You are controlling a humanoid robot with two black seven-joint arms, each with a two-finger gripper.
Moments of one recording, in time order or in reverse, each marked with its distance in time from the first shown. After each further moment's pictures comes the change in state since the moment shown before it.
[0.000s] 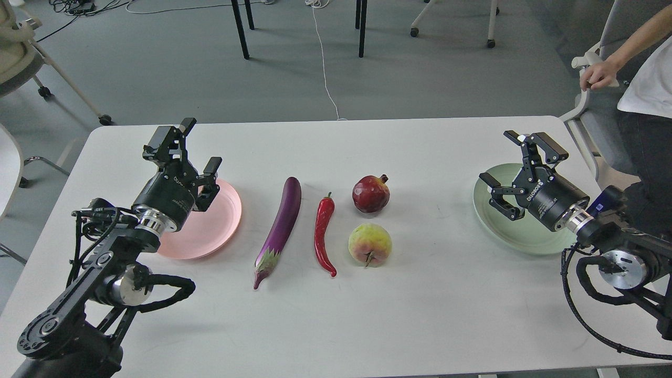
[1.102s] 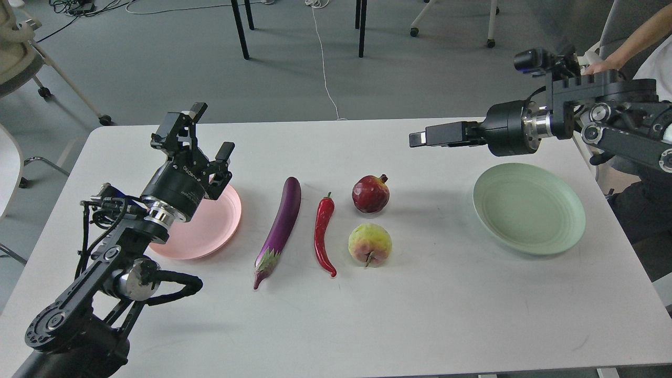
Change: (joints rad) left arm -0.019 -0.023 0.023 -0.043 0.016 -0.039 -0.049; right arm 0.936 0.197 -0.843 -0.017 -1.009 -0.093 0.000
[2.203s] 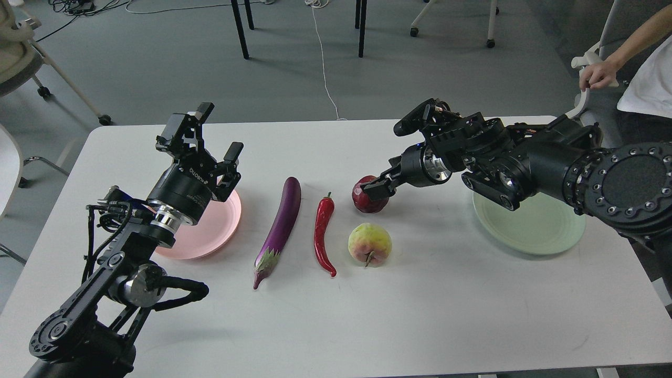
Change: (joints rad) left arm 0.022 -0.009 0.000 -0.046 0.001 0.000 0.001; right arm -0.206 0.445 -0.226 -0.455 0.006 -0.149 0.000
